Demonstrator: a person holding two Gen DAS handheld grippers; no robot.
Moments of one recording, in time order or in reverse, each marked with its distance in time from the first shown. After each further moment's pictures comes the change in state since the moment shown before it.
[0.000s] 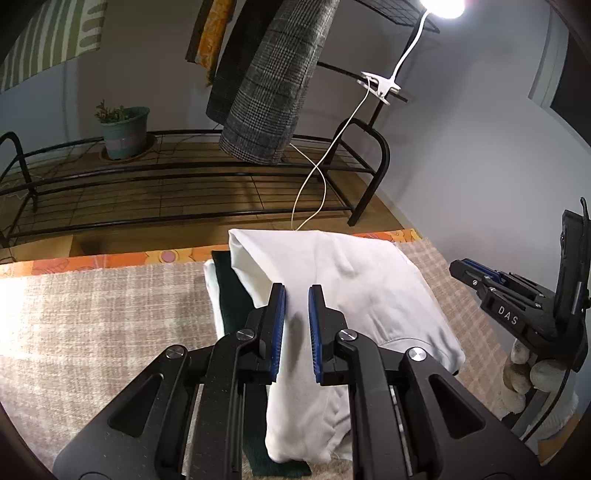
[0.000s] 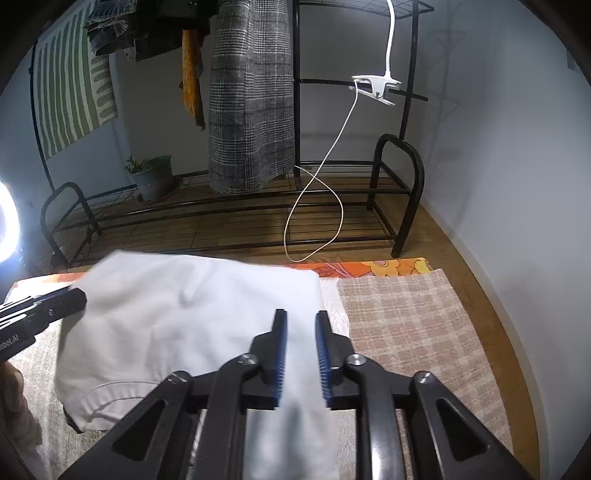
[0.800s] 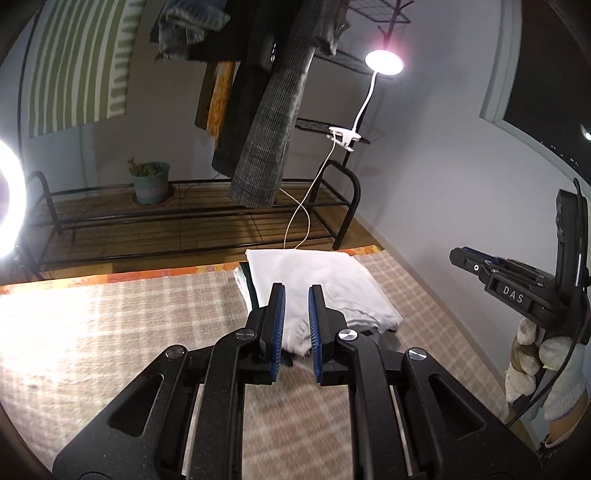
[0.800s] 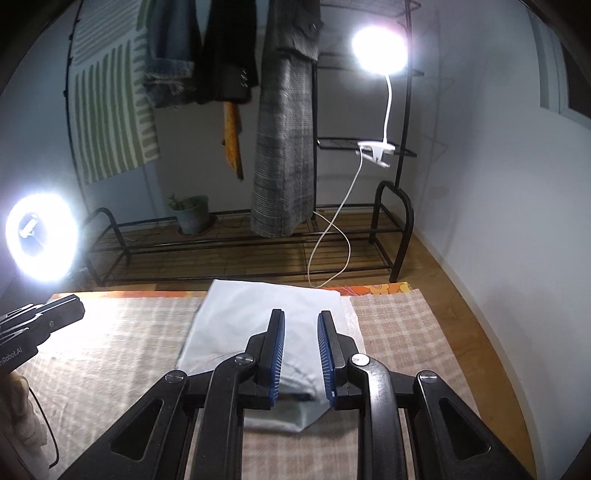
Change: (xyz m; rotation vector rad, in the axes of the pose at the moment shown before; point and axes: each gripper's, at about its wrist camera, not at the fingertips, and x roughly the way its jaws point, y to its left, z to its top) left arm -0.214 -0.017 -0.038 0.069 -0.142 -0.014; right arm -0.187 0.051 -0.005 -0.009 -0.124 0.028
